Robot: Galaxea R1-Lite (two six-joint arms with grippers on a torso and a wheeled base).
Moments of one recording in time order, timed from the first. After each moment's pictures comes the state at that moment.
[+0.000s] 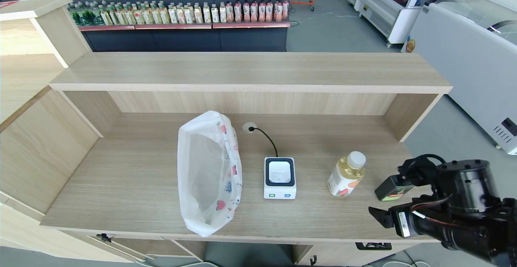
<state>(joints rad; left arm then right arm) 0.00 0.00 0.00 0.00 0.00 0.00 0.39 1.57 -0.39 -0.54 -0.28 0.03</state>
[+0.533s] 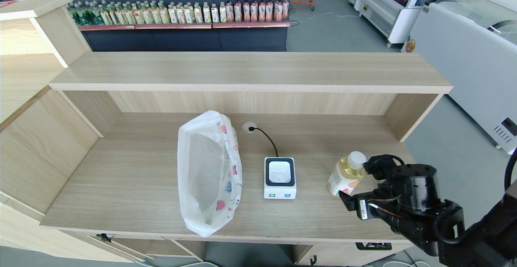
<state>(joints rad) 0.00 0.00 0.00 0.00 0.00 0.00 0.45 1.91 -0.37 -1.06 -0.34 0.01</state>
